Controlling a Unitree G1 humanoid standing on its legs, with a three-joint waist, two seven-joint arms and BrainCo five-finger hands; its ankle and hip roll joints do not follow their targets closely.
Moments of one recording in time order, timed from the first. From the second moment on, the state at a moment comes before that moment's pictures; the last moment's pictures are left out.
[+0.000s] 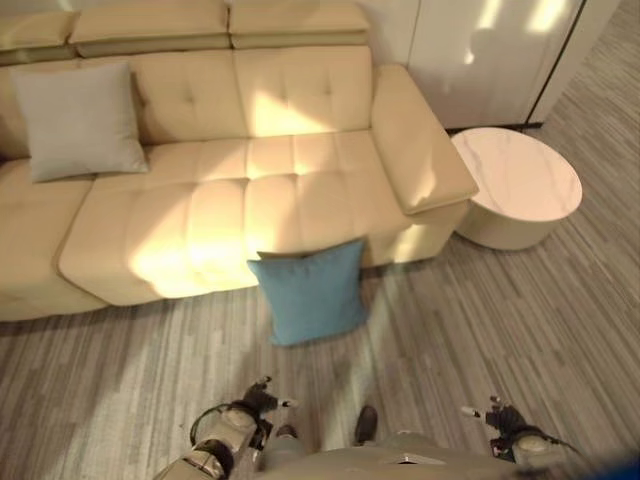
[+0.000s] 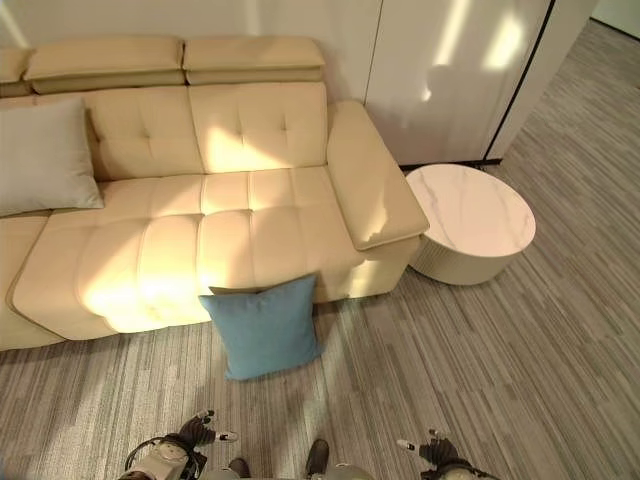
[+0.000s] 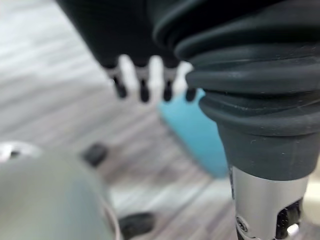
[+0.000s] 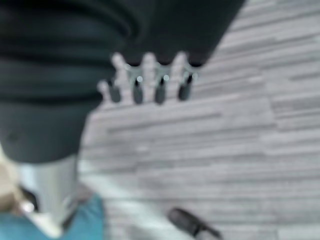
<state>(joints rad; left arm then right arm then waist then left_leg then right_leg) -0.11 0.20 -0.36 1.20 -0.06 -0.01 0.09 0.01 -0.32 0.18 1.21 0.18 -0.06 -0.08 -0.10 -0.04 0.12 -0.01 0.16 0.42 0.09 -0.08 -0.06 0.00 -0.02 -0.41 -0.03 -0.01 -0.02</state>
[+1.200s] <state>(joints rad) -0.10 0.25 -0.31 1.24 -0.07 -0.01 0.09 -0.03 -0.30 0.21 1.20 0.22 -0.06 -0.07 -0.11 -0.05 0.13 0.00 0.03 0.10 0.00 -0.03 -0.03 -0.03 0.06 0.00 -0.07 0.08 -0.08</state>
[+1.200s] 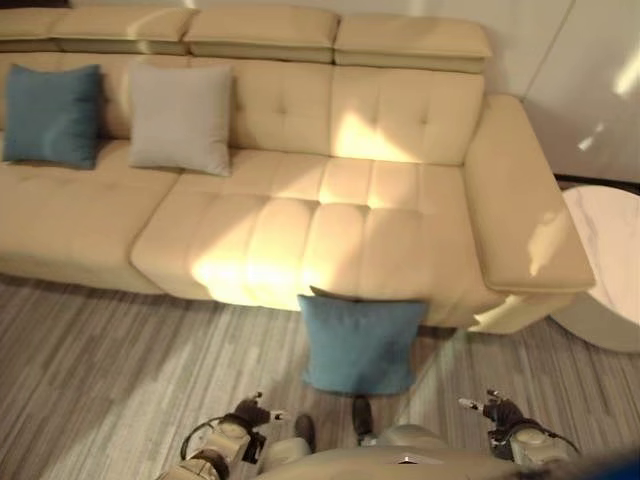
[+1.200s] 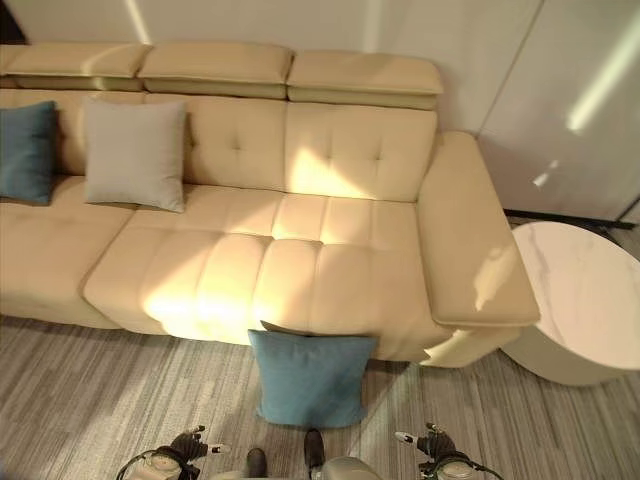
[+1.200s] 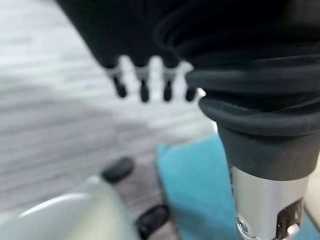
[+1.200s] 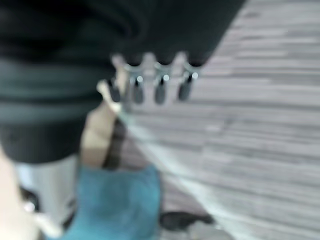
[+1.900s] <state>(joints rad) -0.26 0.30 -0.27 1.10 -0.25 -0.05 0.16 -0.21 -0.34 0.21 1.11 0.22 -0.10 -0.11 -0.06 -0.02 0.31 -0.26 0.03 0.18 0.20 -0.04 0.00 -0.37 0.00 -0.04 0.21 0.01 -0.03</state>
